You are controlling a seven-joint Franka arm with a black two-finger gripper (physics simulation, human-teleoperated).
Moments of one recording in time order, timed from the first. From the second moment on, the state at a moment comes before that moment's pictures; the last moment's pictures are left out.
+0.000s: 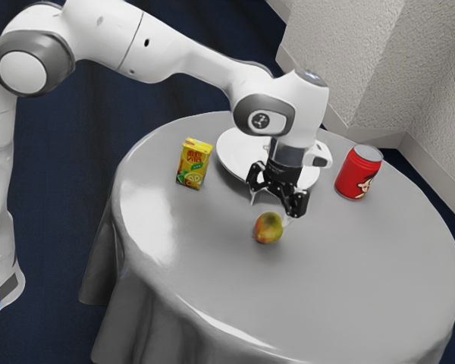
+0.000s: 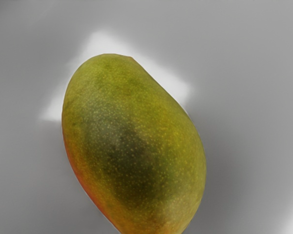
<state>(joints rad) -0.05 0.12 -0.15 -1.78 -0.04 1.93 -0.72</state>
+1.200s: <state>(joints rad) -0.06 0.22 -0.14 -1.78 -0.05 1.97 -0.73</state>
